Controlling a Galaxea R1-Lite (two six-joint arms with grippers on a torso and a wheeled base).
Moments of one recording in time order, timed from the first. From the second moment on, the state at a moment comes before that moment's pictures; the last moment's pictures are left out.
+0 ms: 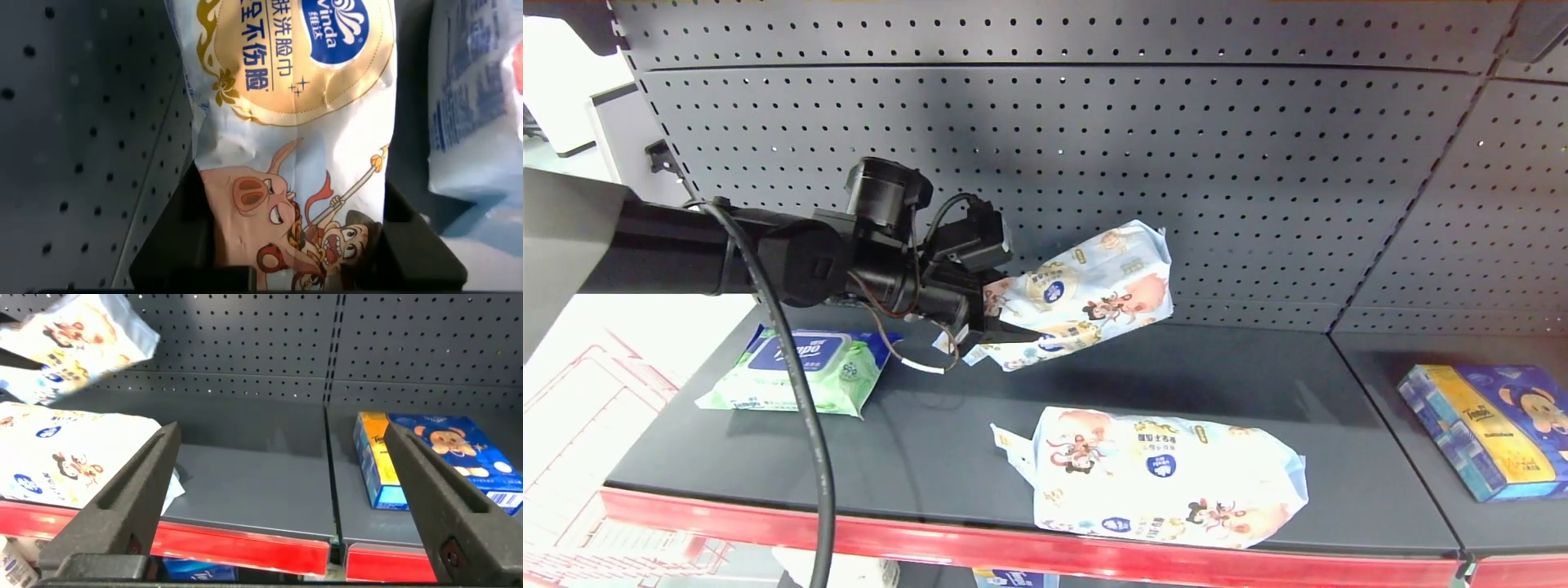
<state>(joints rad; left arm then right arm) -0.40 2.04 -1.48 0.08 -0.72 0.89 -0.38 0.07 -0.09 -0.18 0.42 0.07</state>
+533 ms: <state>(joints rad) -0.49 2.13 -1.55 0.08 -0.71 0.90 -0.38 0.07 -0.08 -0.18 0.42 0.07</state>
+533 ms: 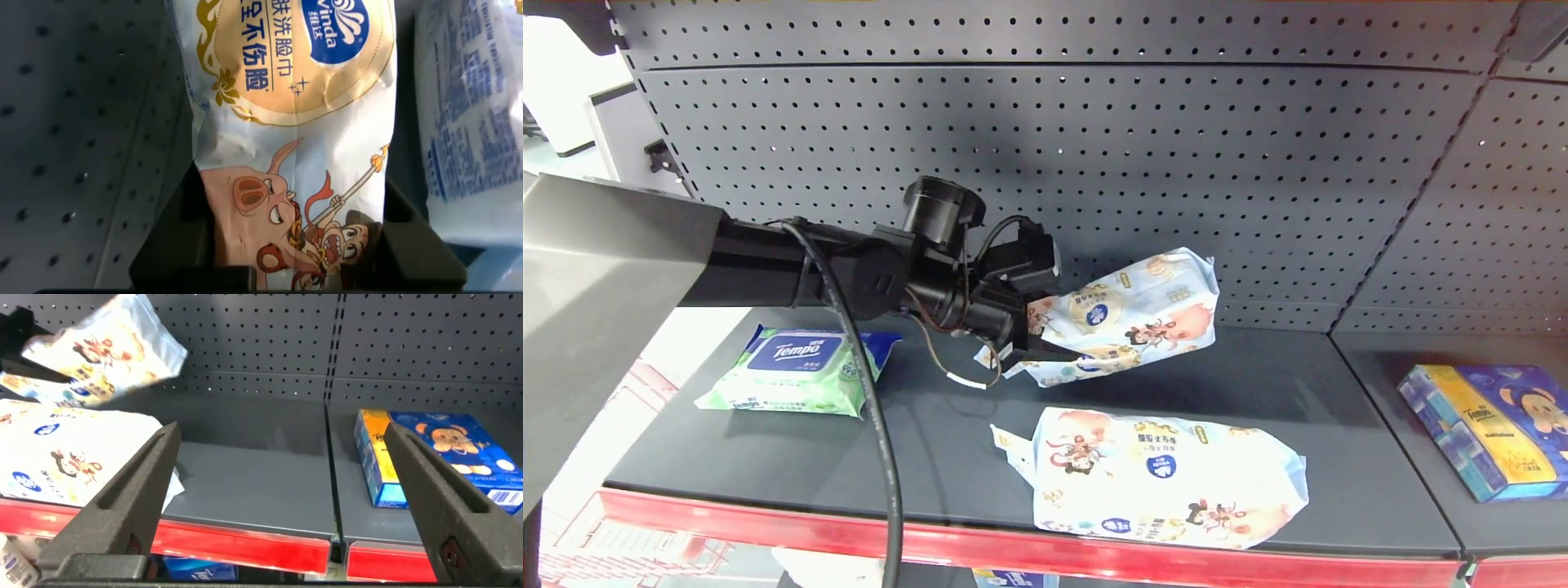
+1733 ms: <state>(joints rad) -0.51 2.18 -1.61 0.08 -0.70 0.90 -0.37 0.05 -0.06 -0.18 0.42 0.07</state>
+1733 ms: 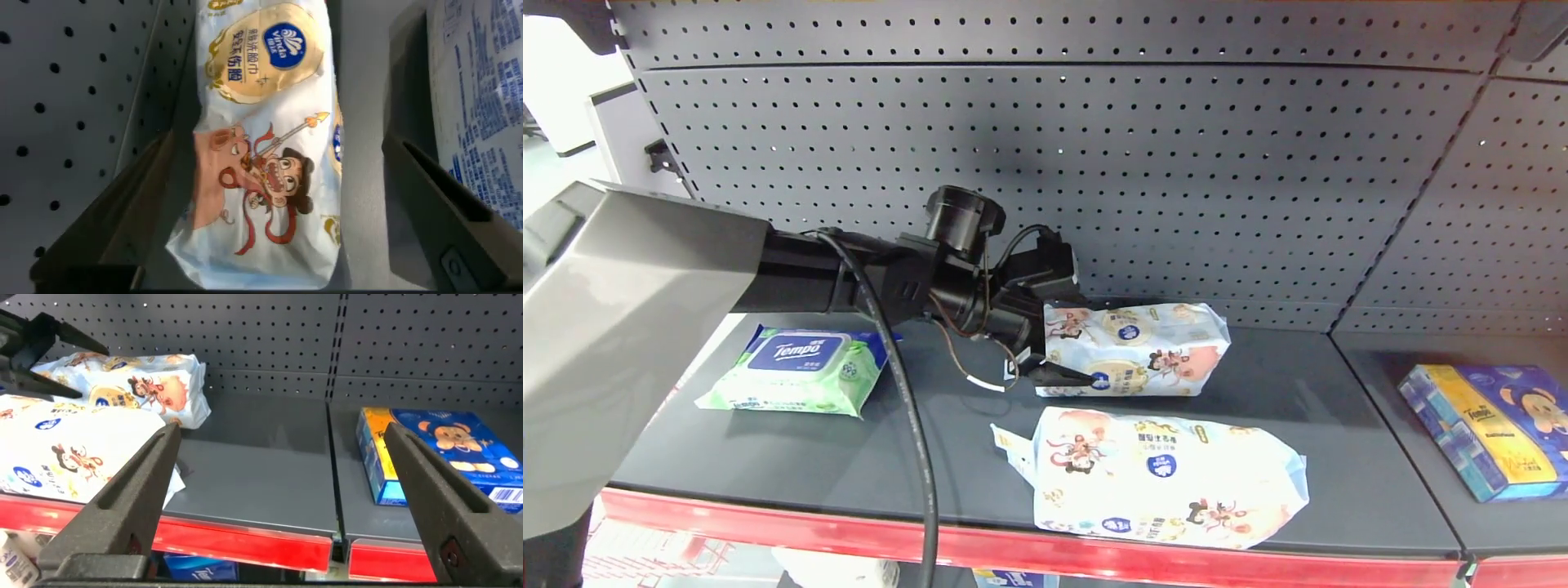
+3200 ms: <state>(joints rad) -0.41 2.18 -1.66 0.17 -0.65 0.89 -0.37 0.04 -0.03 -0.18 0.43 0.07</state>
